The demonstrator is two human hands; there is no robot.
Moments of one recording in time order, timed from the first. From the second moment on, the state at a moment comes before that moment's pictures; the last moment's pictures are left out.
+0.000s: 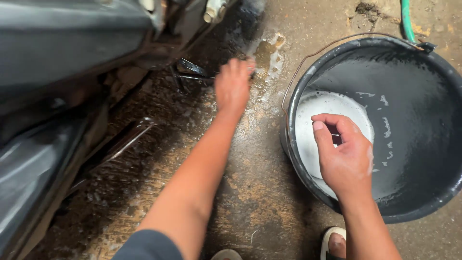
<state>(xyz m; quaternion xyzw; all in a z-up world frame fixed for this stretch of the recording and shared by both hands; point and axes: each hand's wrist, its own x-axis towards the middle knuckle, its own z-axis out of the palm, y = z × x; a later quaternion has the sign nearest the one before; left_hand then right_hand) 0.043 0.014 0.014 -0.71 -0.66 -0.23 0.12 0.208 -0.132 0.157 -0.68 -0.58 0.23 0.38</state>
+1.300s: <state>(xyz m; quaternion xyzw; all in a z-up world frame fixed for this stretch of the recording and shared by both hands) -0.060 -0.194 0.210 -0.79 -0.58 -0.17 0.12 -0.025 -0.081 0.116 -0.12 -0.03 0.85 0.51</state>
